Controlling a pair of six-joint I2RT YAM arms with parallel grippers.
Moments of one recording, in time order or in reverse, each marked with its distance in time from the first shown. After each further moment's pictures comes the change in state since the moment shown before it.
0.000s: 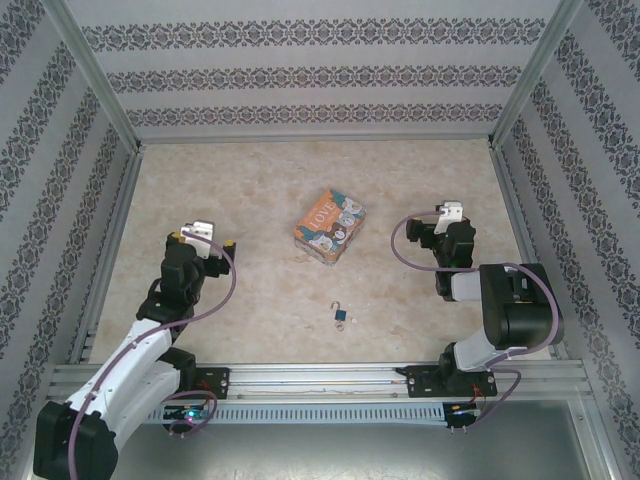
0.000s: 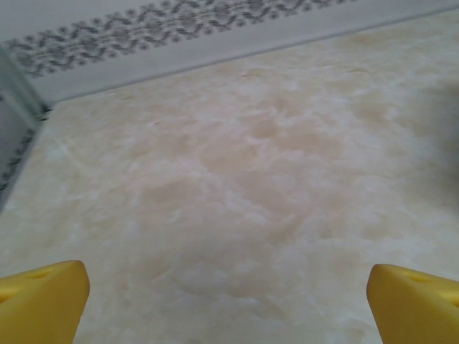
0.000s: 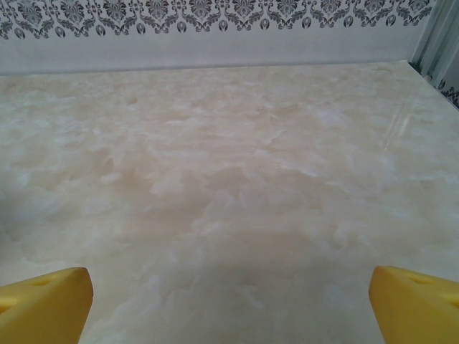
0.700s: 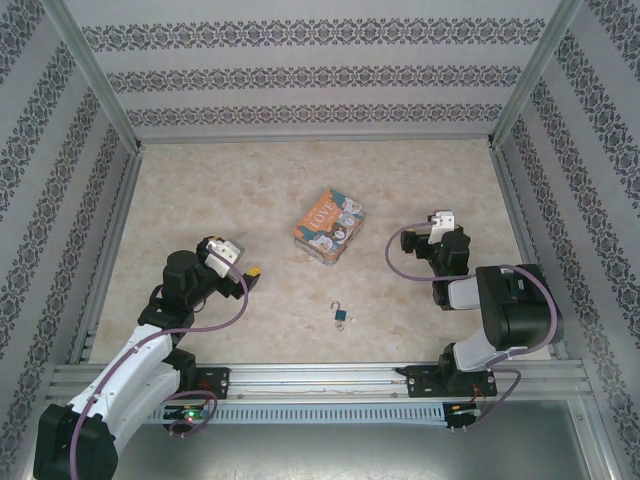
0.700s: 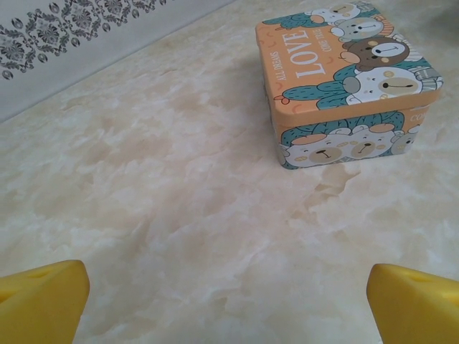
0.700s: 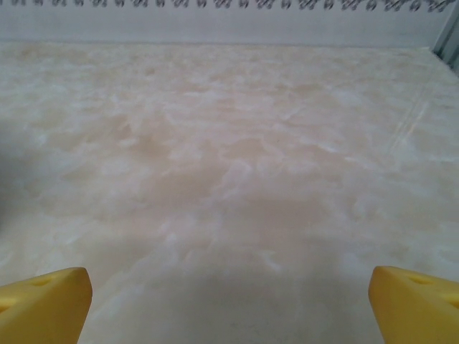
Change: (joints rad) left arm 0.000 -0.038 -0.065 -0.002 0.510 0.251; right arm 0.014 0.001 -0.049 0.029 -0.004 -0.028
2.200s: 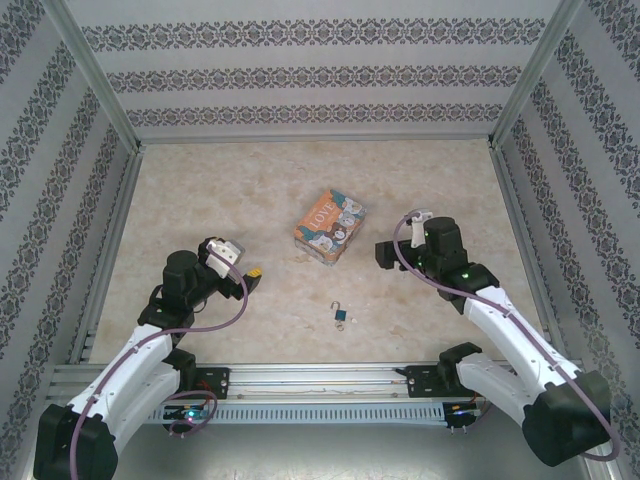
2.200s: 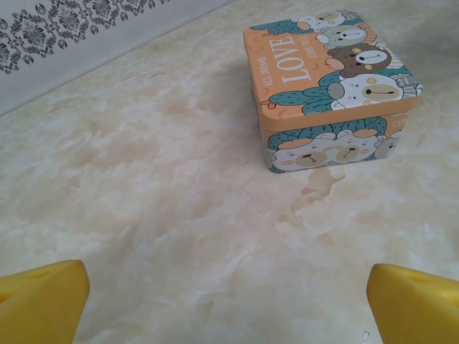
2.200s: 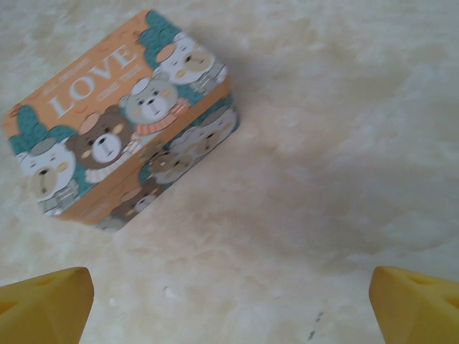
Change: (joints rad) left arm 0.000 -0.001 0.000 0.000 0.053 -0.022; right arm 0.316 -0.606 0.317 -1.264 -0.044 0.188
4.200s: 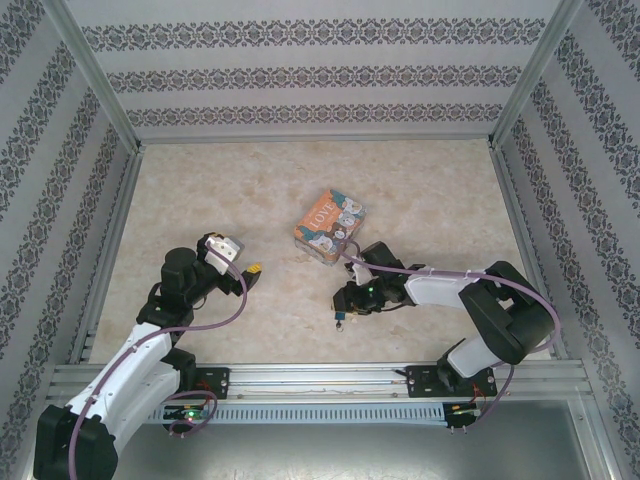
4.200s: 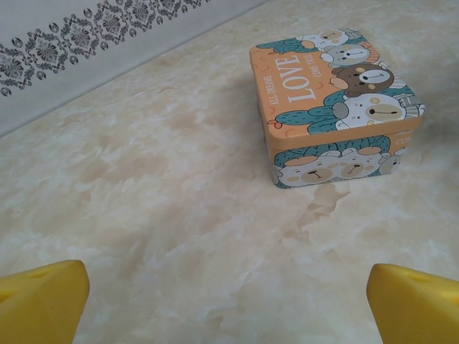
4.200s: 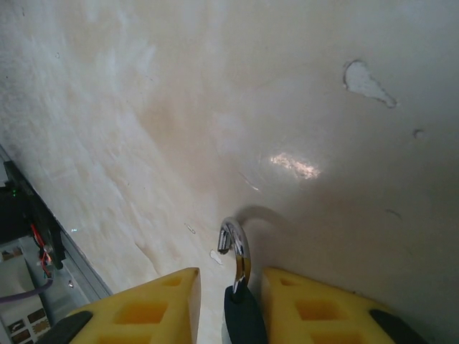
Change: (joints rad) left arm 0.000 0.002 0.030 -0.001 -0.004 0.000; right arm 0.307 0.583 -0.085 0.271 -0.569 0.467
